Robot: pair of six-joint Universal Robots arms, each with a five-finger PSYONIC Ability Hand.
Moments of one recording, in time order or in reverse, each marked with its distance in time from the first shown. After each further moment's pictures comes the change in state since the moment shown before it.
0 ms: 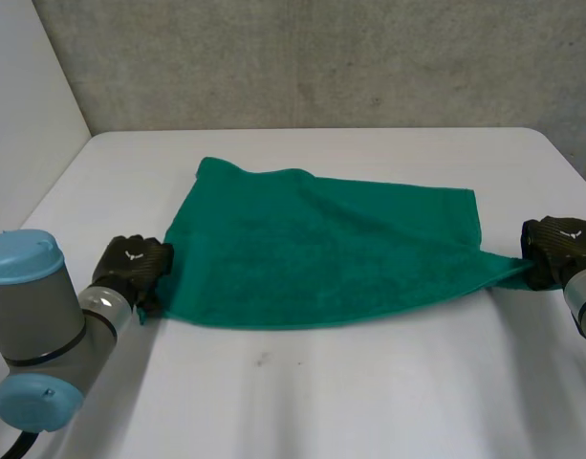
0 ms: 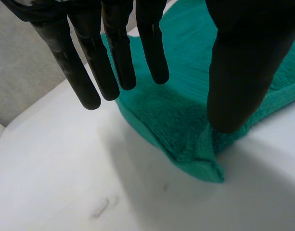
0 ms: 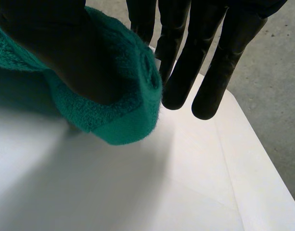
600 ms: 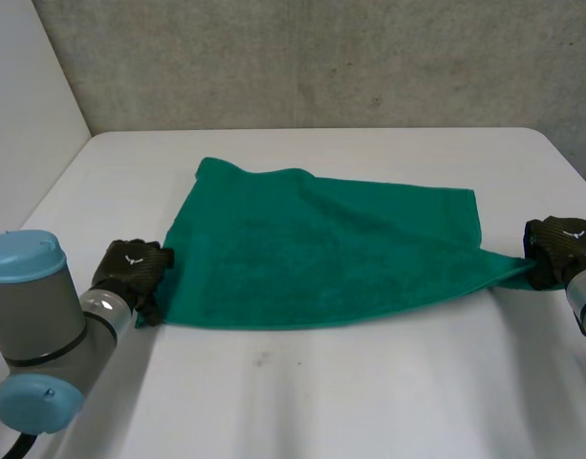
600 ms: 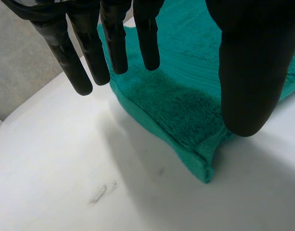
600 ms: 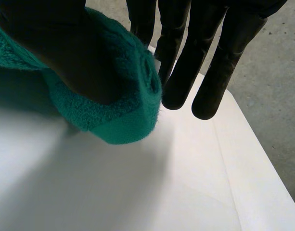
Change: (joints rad) left arm -0.002 -0.004 0.003 -0.026 -0.015 0.023; right arm -0.007 0.003 -0.004 0.002 0.002 0.002; left_hand -0.189 -0.201 -0.198 -0.215 -0.214; right_hand 0.000 0.000 0.000 0.000 0.000
